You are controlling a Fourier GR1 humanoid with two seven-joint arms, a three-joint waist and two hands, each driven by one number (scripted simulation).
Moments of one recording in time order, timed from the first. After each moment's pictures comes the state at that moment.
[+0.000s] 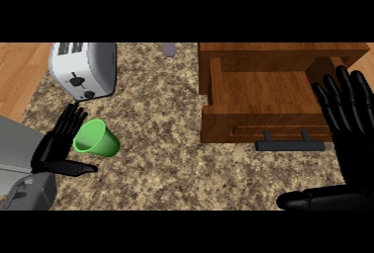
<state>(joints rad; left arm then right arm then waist) -0.31 0.31 0.26 -0.71 0.05 -0.46 -0.68 -0.09 -0.08 -0.03 -2.10 -0.14 0.10 0.17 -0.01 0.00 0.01</state>
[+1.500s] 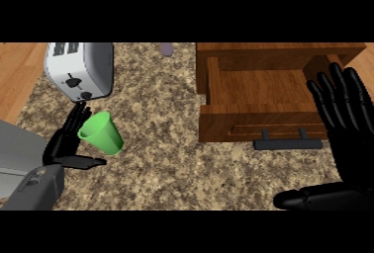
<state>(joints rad) -0.49 0.33 0.25 -0.33 0.02 -0.44 -0.85 -0.12 -0.08 -0.02 -2.08 -0.14 0.11 0.18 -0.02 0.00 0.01</state>
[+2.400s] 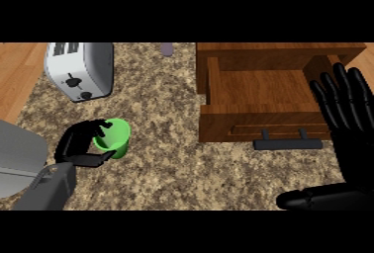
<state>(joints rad) -0.48 0.28 0.22 -0.38 0.06 -0.54 -0.89 -0.11 -0.08 -0.03 -2.09 -0.15 0.11 0.18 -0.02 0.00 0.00</state>
